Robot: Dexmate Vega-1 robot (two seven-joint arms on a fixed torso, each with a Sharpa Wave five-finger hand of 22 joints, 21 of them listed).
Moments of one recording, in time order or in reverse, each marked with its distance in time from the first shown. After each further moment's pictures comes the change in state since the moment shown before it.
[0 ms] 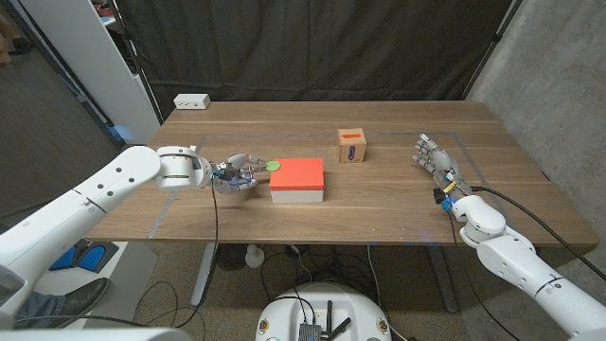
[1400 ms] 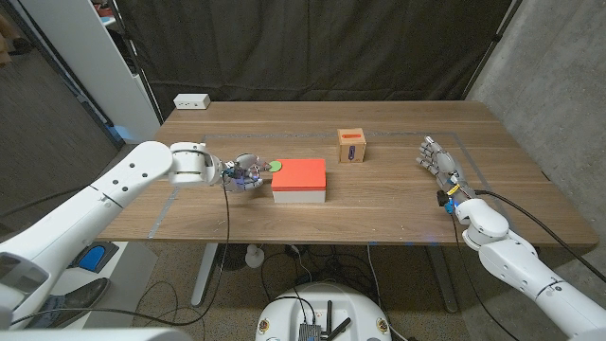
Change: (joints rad) left arm -0.046 -0.075 0.027 -0.011 -0.010 0.050 0.132; left_hand 0.113 0.103 0.106 -0.021 0.022 0.096 -0.065 0.089 0.059 -0.017 0.026 -0.015 -0.006 -0.006 -0.005 -0.005 -0.013 -0.038 0.016 0.055 -0.010; right arm -0.006 0.014 0.014 0.047 0.022 0.043 0.023; right_hand 0.000 0.000 0.000 0.000 0.000 0.005 -0.005 0.000 0.000 0.009 -0.009 0.000 0.000 0.006 0.006 0.000 0.000 -0.006 0.005 0.000 0.000
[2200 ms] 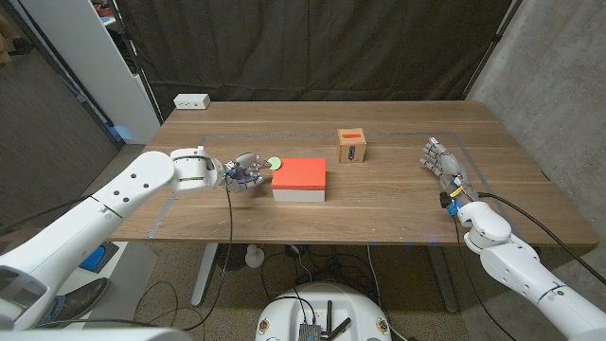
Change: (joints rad) left arm 0.085 -0.001 -0.044 -0.042 0.013 -0.094 0.022; left_hand 0.039 0.004 0.016 0.002 0.000 0.001 0.001 0.019 -0.002 0.005 0.005 0.000 0.015 0.004 0.004 0.000 0.012 -0.016 0.009 0.048 -0.029; right arm -0.016 0.006 0.012 0.002 -0.015 0.013 -0.037; right_hand 0.000 0.000 0.000 0.000 0.000 0.000 0.000 0.000 0.000 0.000 0.000 0.000 0.005 0.000 0.000 0.000 0.000 0.000 0.000 -0.004 0.000
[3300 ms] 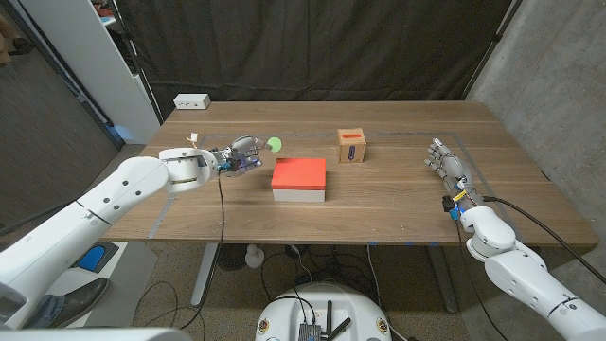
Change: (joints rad) left arm 0.021 0.033 -0.027 -0.077 0.223 -0.138 -0.220; left_hand 0.001 -0.002 0.004 0.004 0.000 0.000 0.000 -0.003 0.001 -0.002 0.009 0.000 0.017 0.000 0.000 -0.007 0.015 -0.034 0.012 0.056 -0.030; right arm -0.096 -0.012 0.045 -0.116 -0.039 -0.011 -0.070; right_hand 0.000 0.000 0.000 0.000 0.000 0.000 0.000 0.000 0.000 0.000 0.000 0.000 0.000 0.000 0.000 0.000 0.000 0.000 0.000 0.000 0.000
